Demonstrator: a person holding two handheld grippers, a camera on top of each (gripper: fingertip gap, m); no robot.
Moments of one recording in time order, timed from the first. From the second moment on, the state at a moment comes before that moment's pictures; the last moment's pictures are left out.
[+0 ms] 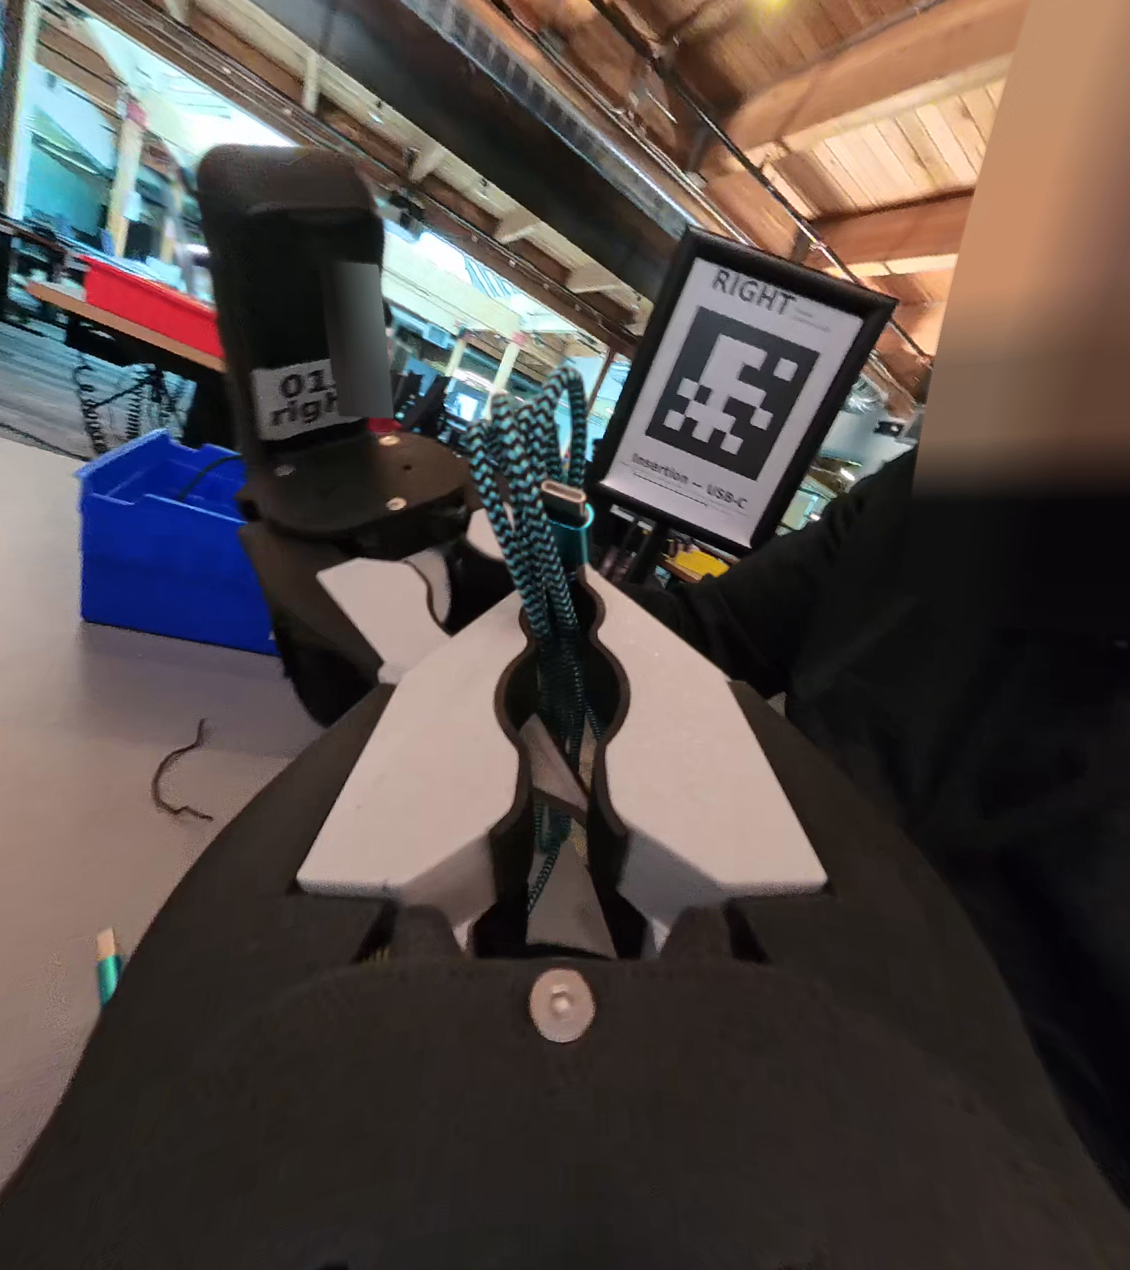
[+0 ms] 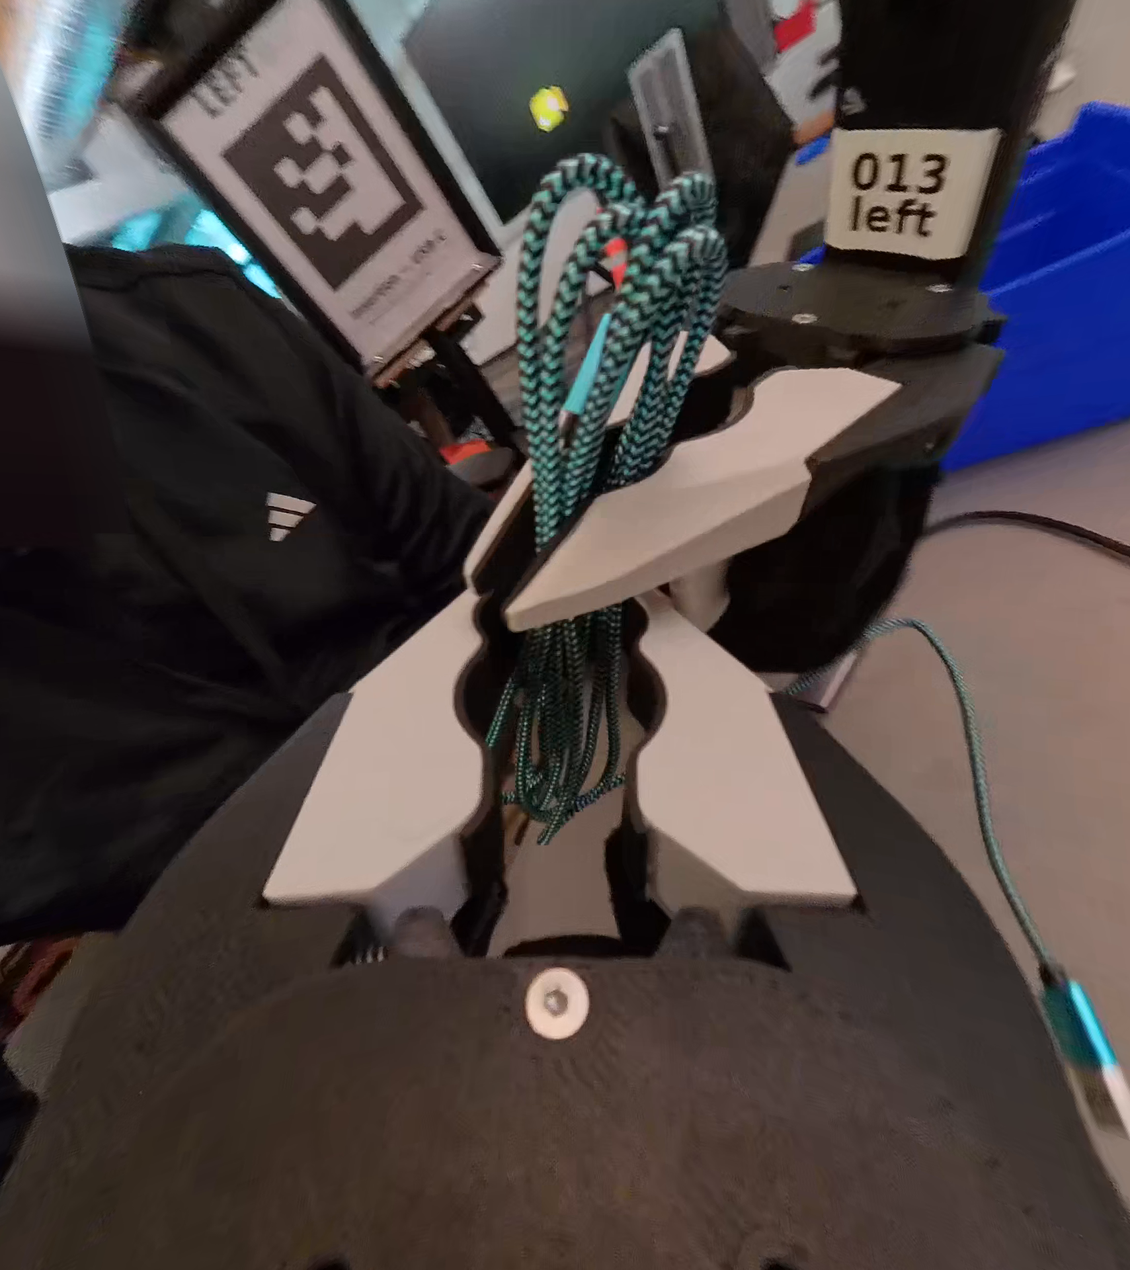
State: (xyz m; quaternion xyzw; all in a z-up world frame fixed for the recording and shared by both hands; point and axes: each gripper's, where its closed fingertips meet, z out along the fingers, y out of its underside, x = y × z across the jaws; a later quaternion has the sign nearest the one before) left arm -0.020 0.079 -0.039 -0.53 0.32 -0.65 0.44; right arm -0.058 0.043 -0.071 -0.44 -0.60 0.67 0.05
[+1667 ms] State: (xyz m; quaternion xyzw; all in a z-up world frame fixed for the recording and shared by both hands) left arm -0.041 0.147 -0.049 -0.53 0.07 -0.72 0.45; right arm -0.036 0.094 -0.061 -0.56 -0.58 0.57 0.16
